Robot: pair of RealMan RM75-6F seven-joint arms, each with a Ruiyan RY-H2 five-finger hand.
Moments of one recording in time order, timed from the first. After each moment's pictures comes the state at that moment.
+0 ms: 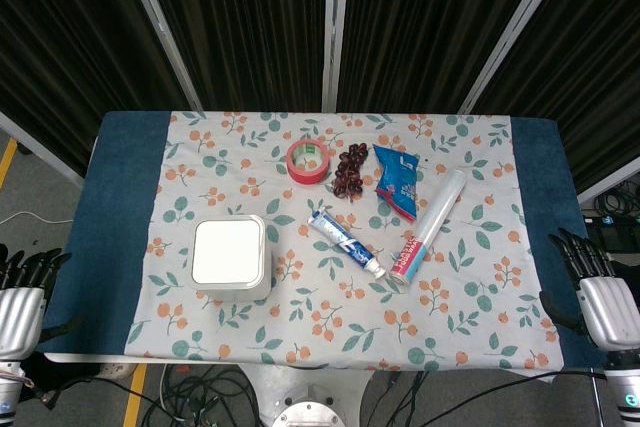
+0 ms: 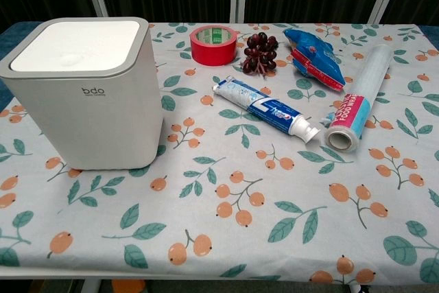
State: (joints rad) left arm -0.01 -1.14 -0.02 -1.63 1.51 1.54 0.11; right arm 0.09 -1.02 0.03 -1.61 -1.59 1.48 0.23
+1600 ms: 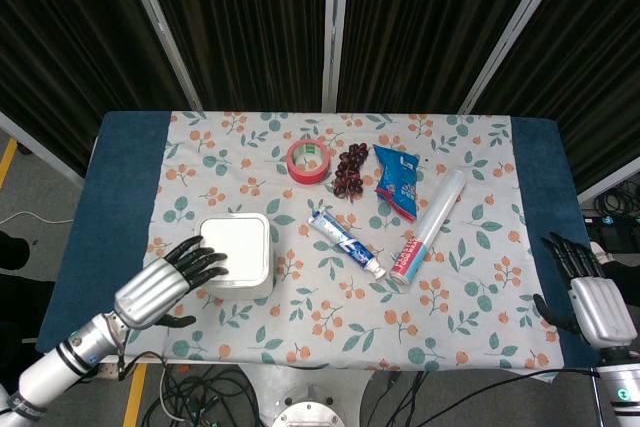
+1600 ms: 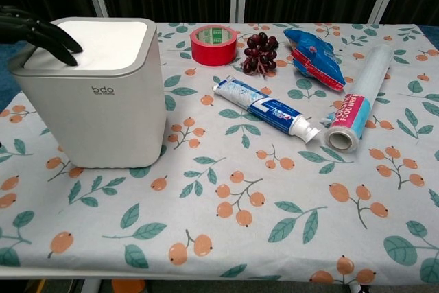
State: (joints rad) left arm -0.45 -1.05 0.03 -1.76 1.88 1.15 -0.06; right arm 0.11 -1.04 0.02 -1.58 -1.56 1.42 0.24
